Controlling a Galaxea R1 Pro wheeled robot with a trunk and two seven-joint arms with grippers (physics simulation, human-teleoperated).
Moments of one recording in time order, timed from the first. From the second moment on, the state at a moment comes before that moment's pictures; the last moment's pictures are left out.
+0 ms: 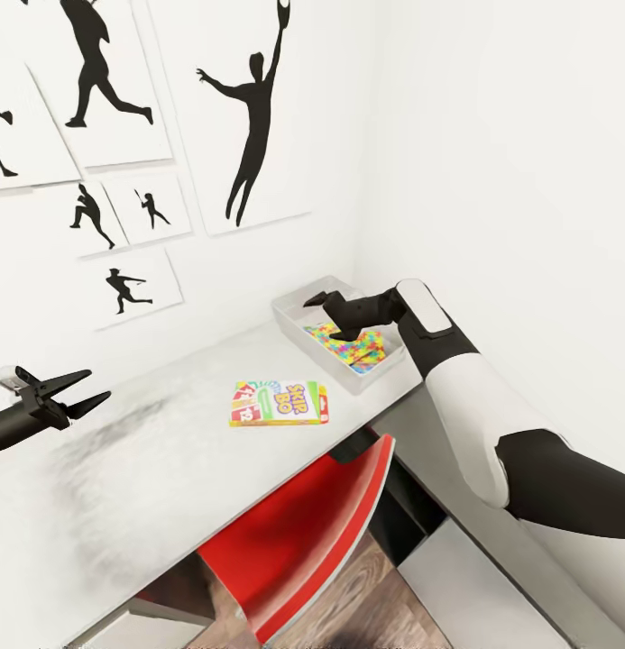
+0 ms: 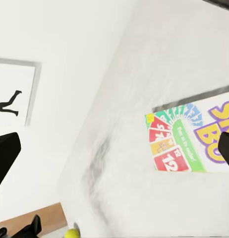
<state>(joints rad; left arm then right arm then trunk) -0.79 0.52 0.55 -0.74 0.17 1.03 -1.57 -1.36 0.13 0.12 -0.64 -1.36 0.88 -0.48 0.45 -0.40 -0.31</state>
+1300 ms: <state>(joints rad) -0.78 0.51 0.54 -0.75 0.17 1.03 -1.57 -1.41 0.17 0.28 -0.64 -1.36 0.88 -0.57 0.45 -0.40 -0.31</state>
